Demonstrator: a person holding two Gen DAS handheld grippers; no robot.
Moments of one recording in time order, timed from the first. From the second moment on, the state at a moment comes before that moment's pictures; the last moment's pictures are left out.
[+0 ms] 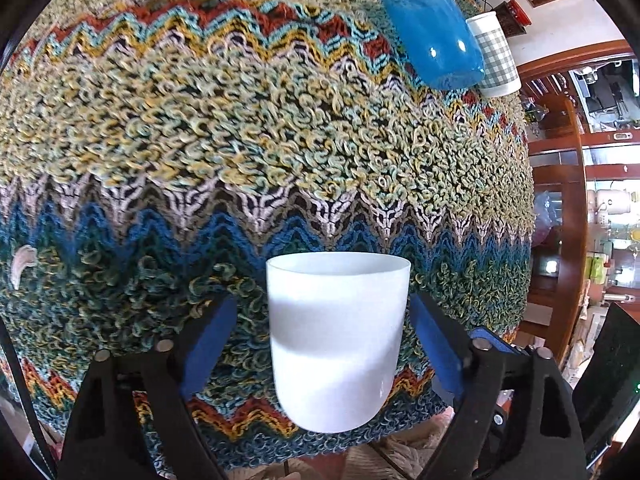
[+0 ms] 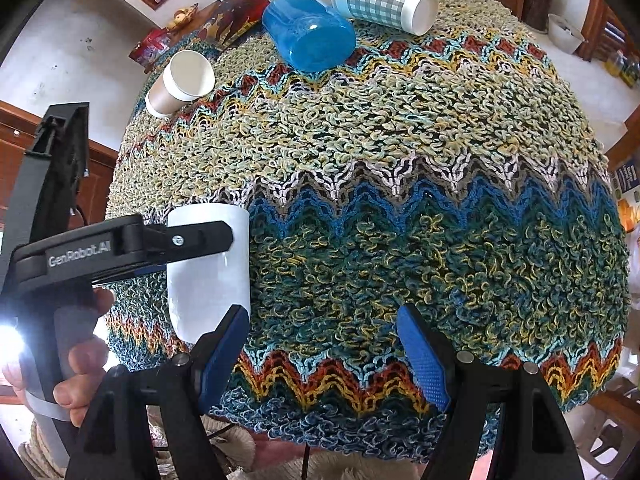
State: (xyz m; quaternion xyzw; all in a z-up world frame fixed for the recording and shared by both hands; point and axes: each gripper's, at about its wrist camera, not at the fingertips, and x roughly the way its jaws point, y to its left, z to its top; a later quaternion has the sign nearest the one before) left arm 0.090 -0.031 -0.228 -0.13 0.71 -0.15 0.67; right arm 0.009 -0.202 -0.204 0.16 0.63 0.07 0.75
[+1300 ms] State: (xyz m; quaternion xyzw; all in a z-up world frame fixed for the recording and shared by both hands) left arm 0.113 -0.054 -0.200 -0.12 0.64 -0.17 0.74; right arm 0.043 -0.160 -0.236 0.12 0.64 0.13 0.75
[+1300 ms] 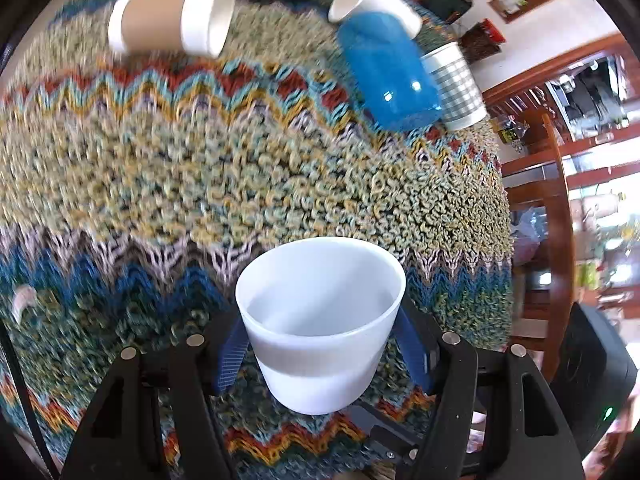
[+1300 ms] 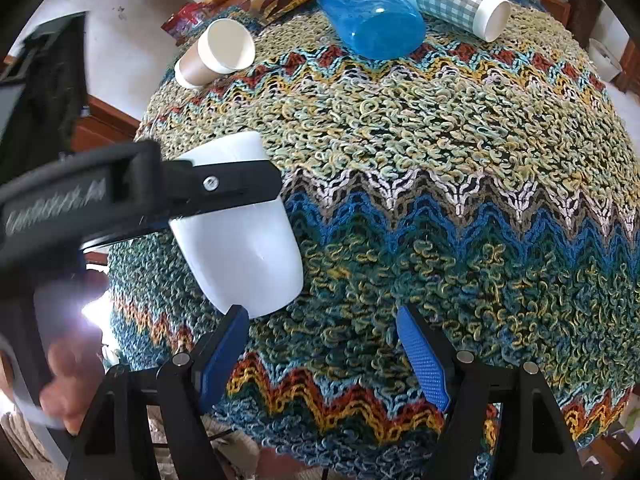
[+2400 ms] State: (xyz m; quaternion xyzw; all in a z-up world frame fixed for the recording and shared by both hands) left arm 0.035 -0.080 -0.184 0.05 0.48 -0.24 0.84; right arm 0.020 -0.154 -0.237 0.03 0.60 0.09 0.79
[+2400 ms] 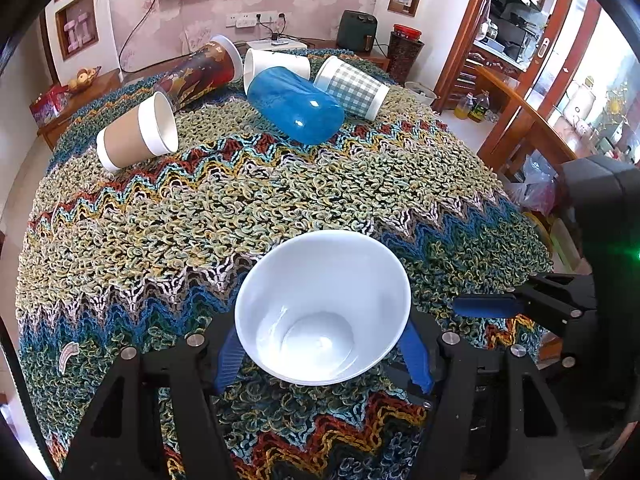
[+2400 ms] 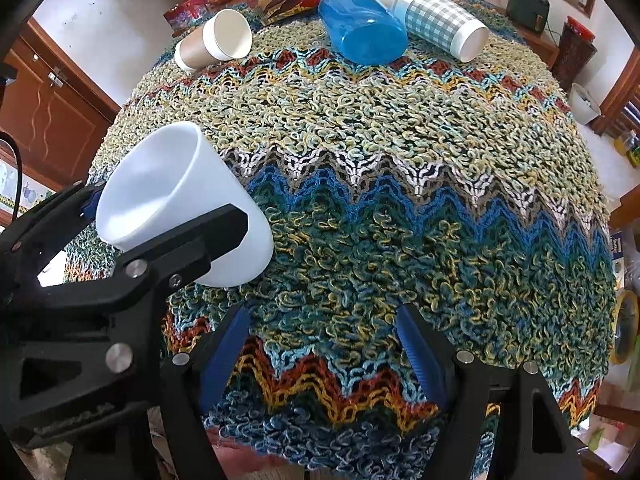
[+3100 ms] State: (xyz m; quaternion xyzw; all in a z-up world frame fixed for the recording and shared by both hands) left arm 0.025 -0.083 -0.183 0.06 0.49 -0.23 0.84; right arm 0.005 -0.155 -0.226 0.02 0.59 0.09 0.80
